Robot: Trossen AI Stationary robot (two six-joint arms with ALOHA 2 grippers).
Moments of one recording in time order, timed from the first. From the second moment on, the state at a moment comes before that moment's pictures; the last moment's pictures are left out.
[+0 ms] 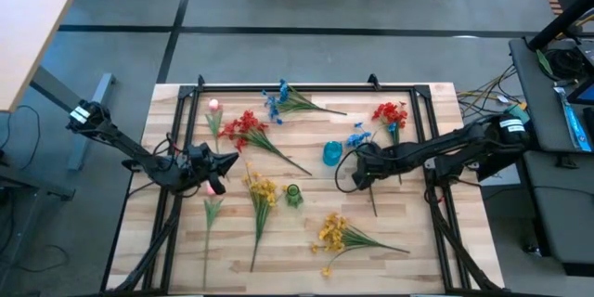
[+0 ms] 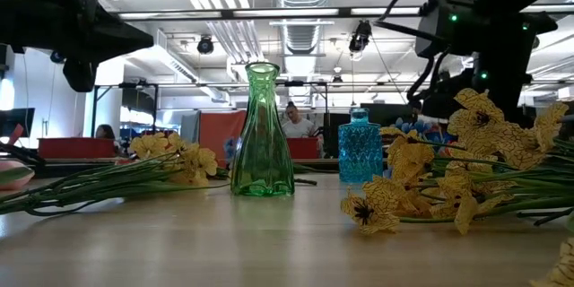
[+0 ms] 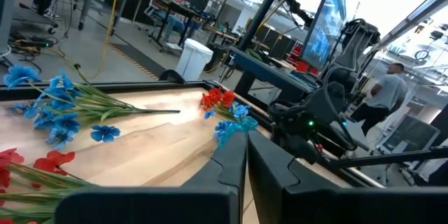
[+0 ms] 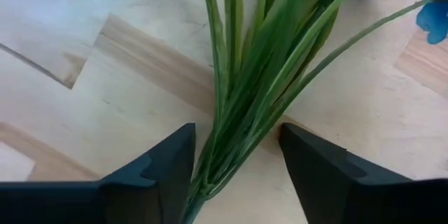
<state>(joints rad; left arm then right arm) -0.58 0.77 0.04 0.81 -1.06 -0.43 0.03 1.44 0.59 -0.53 0.17 1.07</state>
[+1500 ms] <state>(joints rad) -0.57 0.77 0.04 0.83 -1.12 -0.45 0.03 0.99 0.17 1.27 0.47 0.07</state>
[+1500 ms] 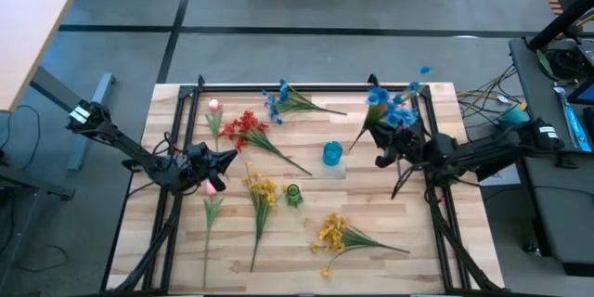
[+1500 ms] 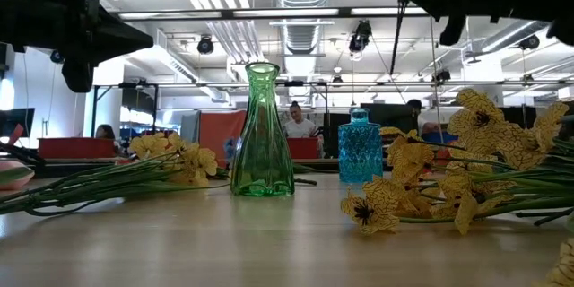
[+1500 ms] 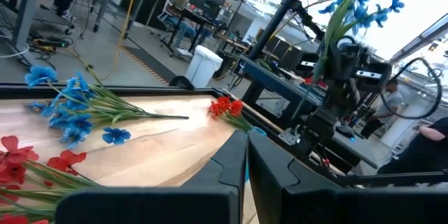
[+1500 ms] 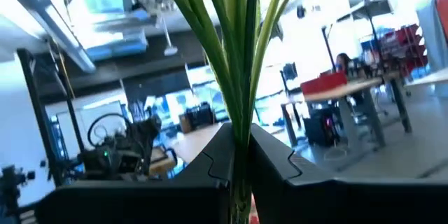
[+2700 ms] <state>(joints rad) -0.57 0.77 0.04 0.84 -1.12 -0.50 0.01 1.52 0.29 1.57 0.47 -0.10</state>
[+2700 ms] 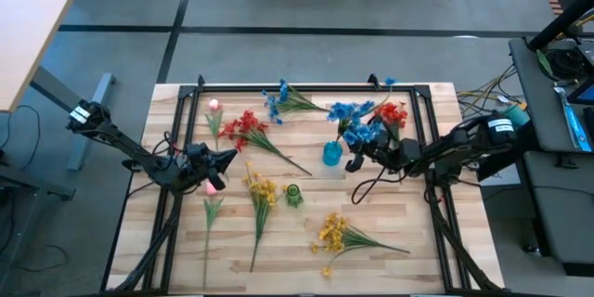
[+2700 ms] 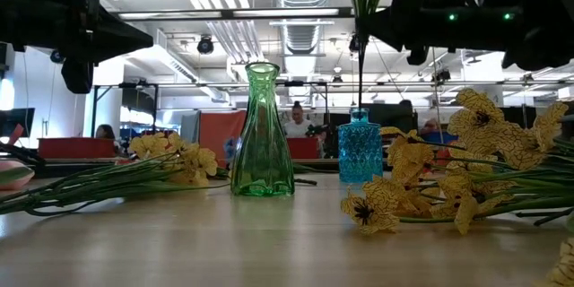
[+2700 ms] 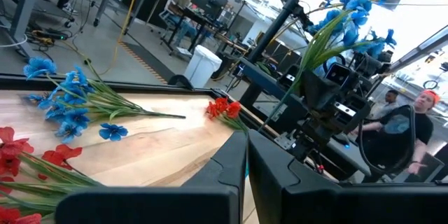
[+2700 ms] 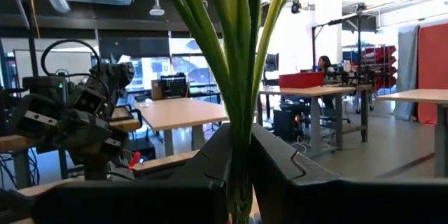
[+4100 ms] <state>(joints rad) -0.58 0.95 0.62 -0.55 -0.67 -1.50 0.04 1.08 0.33 0.46 0.49 0.33</state>
